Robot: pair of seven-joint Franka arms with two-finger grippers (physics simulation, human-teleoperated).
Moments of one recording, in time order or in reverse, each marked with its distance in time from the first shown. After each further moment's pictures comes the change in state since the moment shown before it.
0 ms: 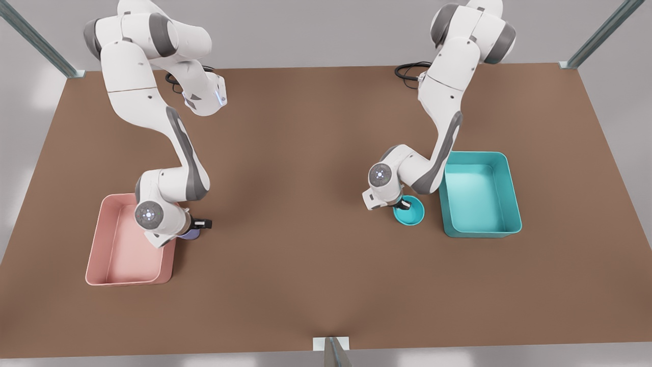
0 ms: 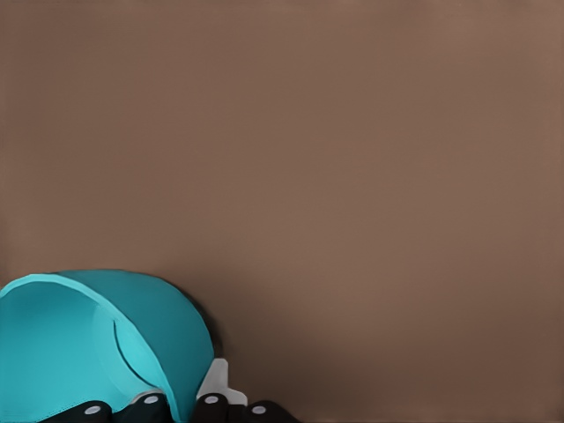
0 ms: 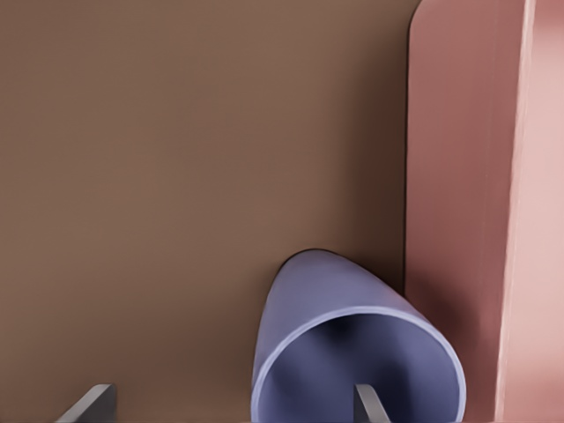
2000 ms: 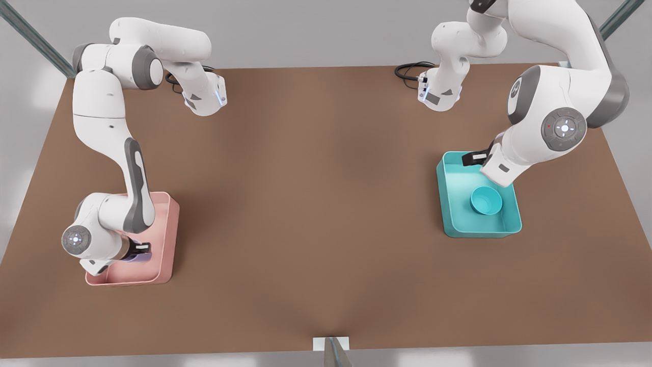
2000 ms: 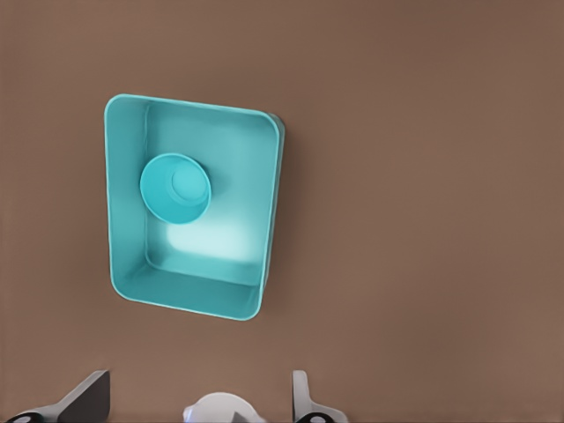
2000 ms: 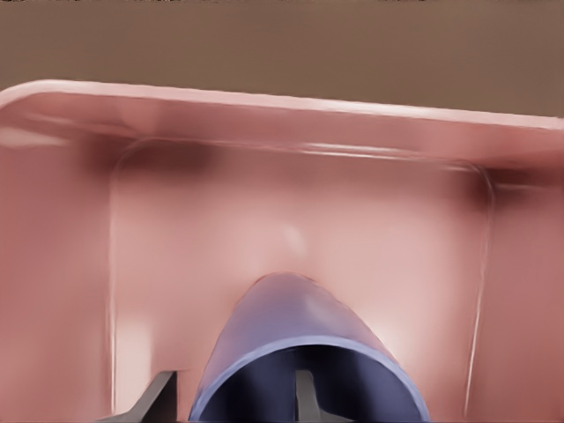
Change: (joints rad) left arm 0.374 -0.332 -0.045 0.552 -0.312 -0.980 0.010; right arm -0.219 0.206 -0.057 0.306 -0.031 0.006 -0.360
